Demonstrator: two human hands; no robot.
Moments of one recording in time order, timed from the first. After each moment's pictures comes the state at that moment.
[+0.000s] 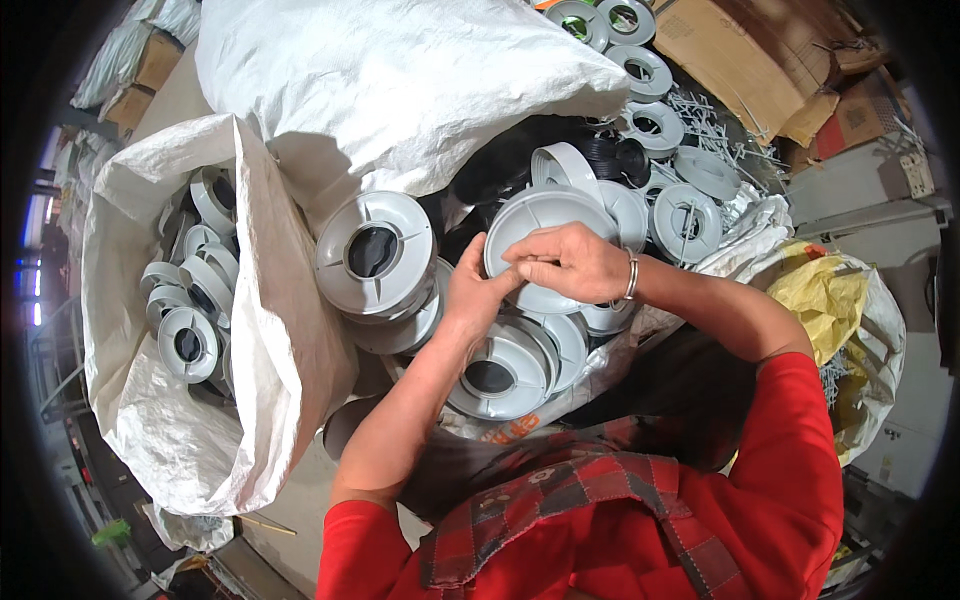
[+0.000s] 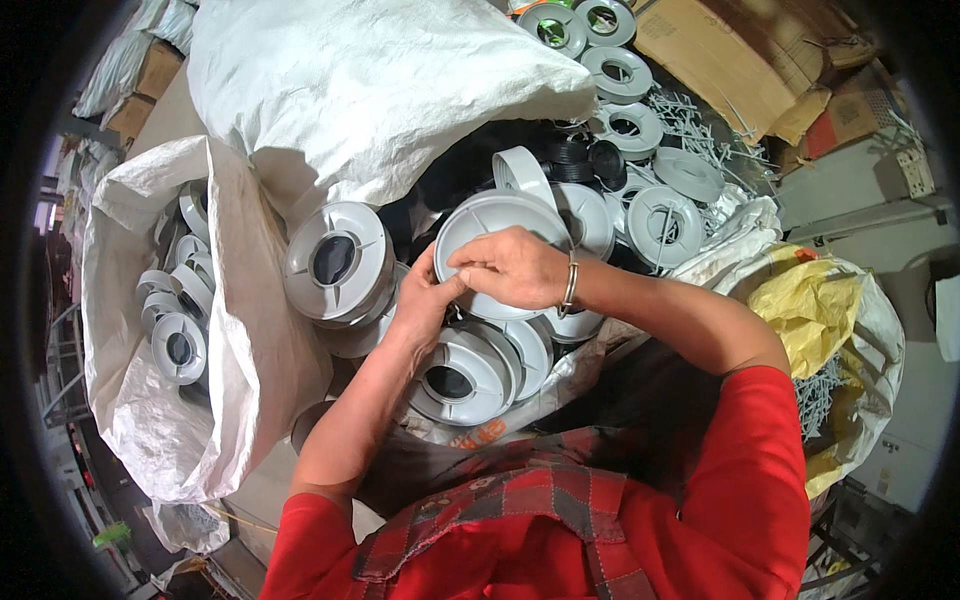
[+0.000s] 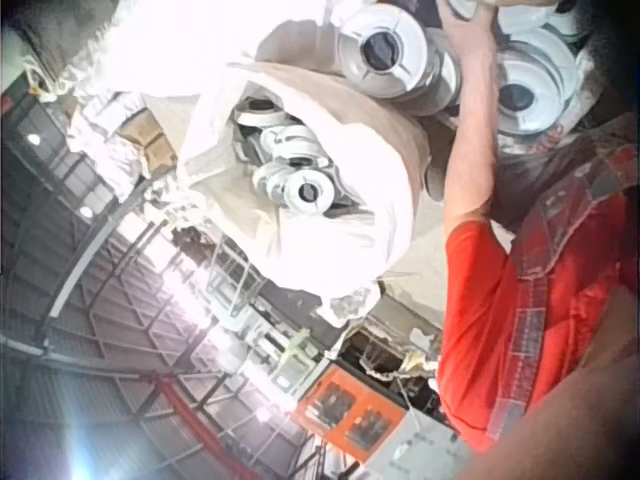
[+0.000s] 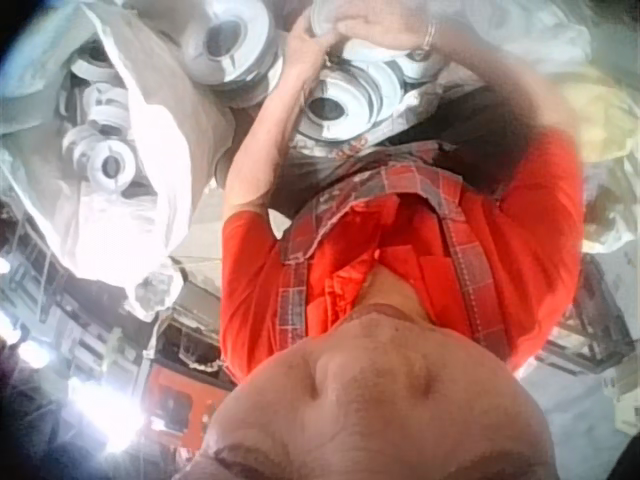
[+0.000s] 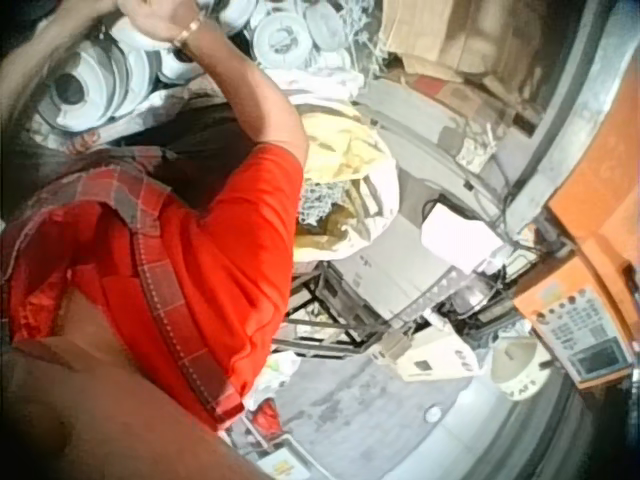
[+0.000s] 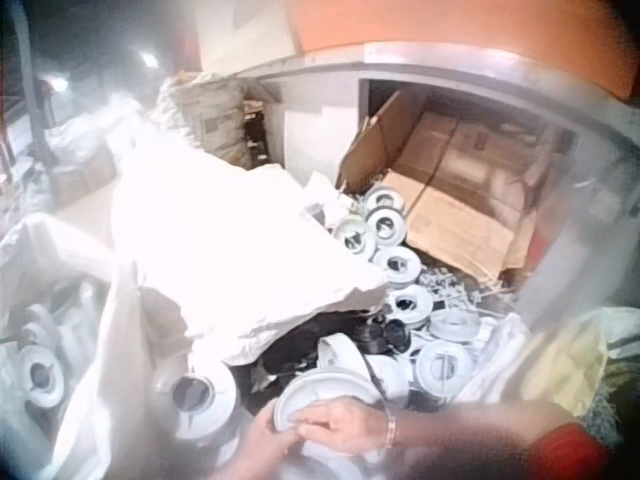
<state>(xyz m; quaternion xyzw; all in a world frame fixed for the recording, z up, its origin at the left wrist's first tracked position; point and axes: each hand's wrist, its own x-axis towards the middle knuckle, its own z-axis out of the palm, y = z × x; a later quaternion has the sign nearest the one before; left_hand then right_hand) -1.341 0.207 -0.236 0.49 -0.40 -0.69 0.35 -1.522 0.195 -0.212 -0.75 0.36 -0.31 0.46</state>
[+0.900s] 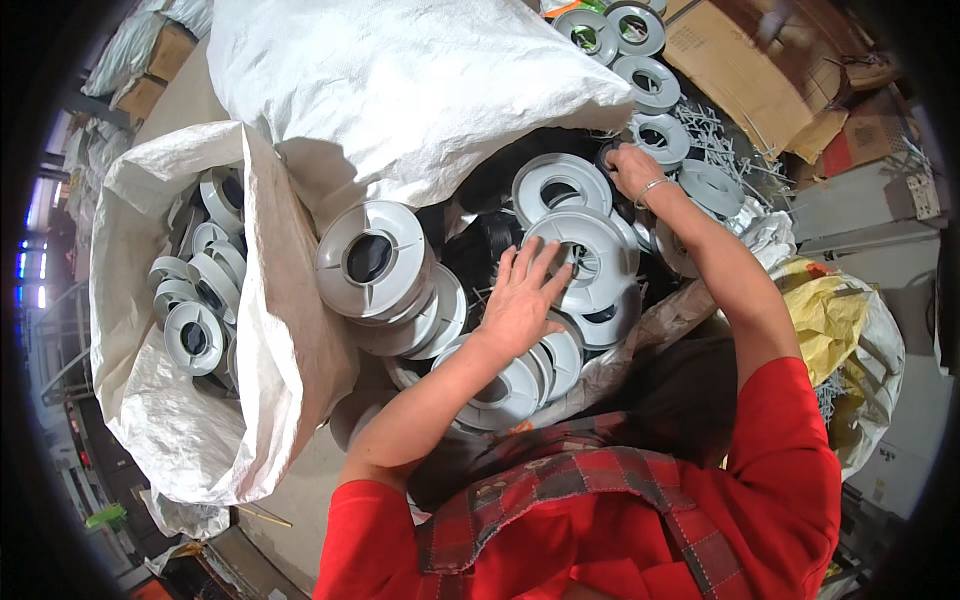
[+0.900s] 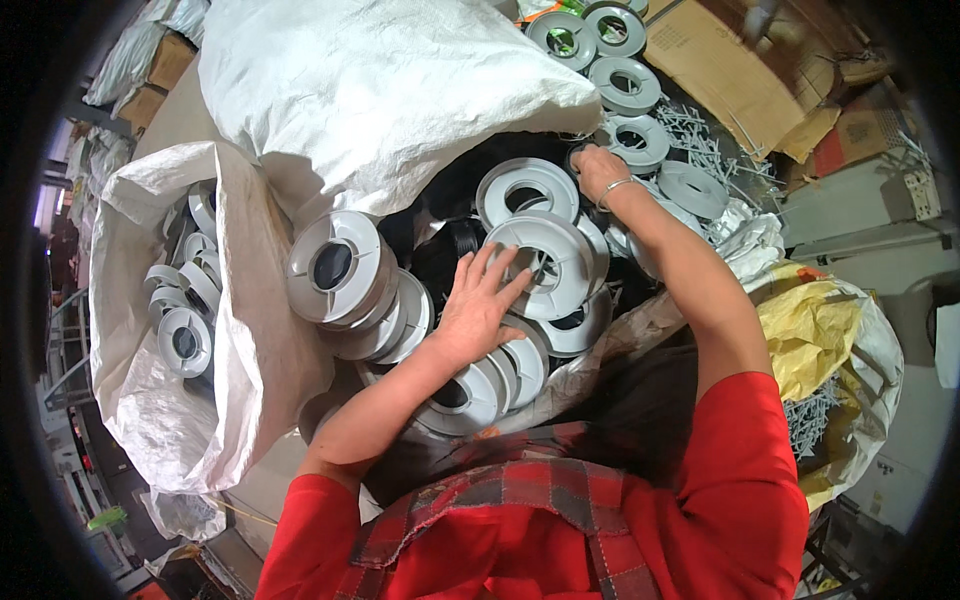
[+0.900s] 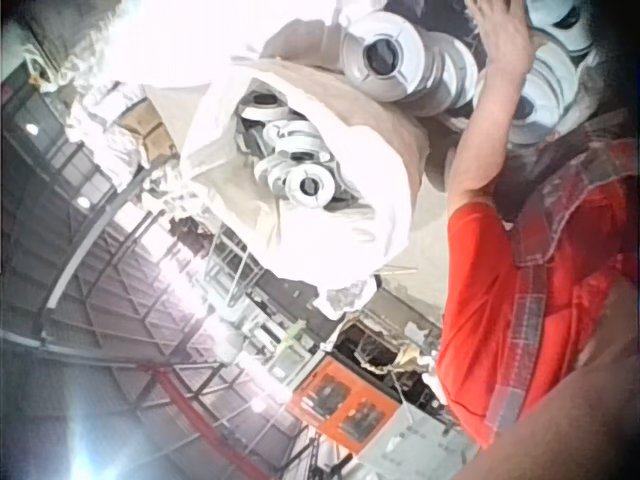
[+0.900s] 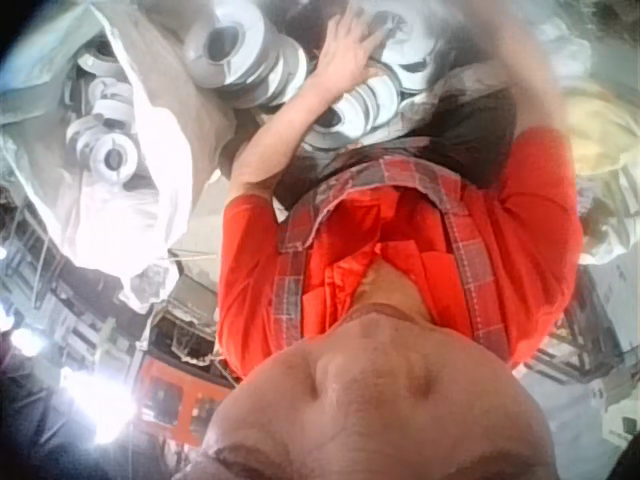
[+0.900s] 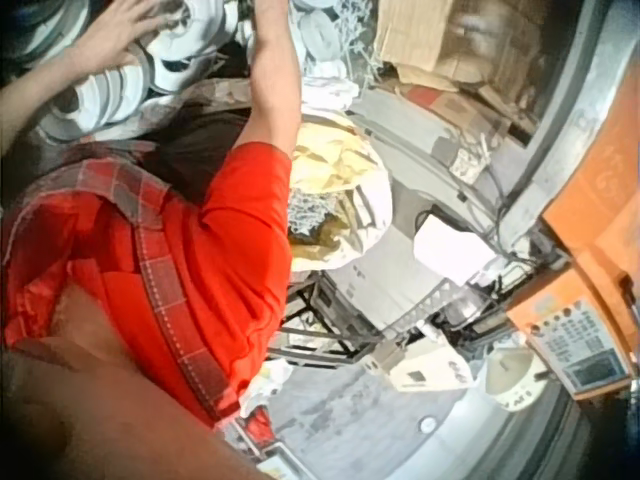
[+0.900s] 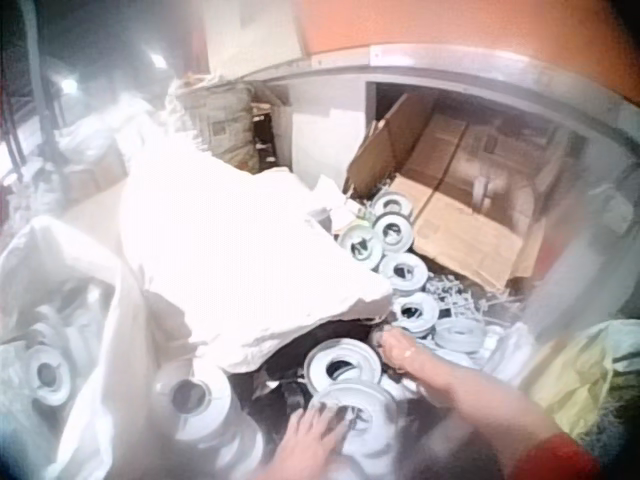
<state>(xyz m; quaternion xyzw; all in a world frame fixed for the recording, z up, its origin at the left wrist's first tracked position) -1.375 0.216 -0.249 0.36 -0.91 -0.15 0.12 -1.647 0.081 -0.293 -0.76 0.63 -0.09 0.08</state>
